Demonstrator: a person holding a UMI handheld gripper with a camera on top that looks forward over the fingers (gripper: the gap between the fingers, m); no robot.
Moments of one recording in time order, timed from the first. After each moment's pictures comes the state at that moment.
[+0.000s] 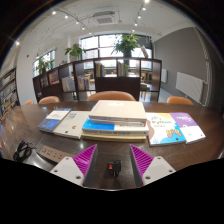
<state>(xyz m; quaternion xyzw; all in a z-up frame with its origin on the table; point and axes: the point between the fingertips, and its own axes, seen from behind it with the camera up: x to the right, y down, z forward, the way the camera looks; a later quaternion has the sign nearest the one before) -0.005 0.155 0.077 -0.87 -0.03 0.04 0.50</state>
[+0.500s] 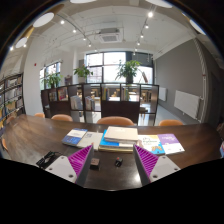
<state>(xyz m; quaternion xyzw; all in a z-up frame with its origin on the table) -0.023 -0.010 0.282 -0.82 -0.05 0.03 0.58</state>
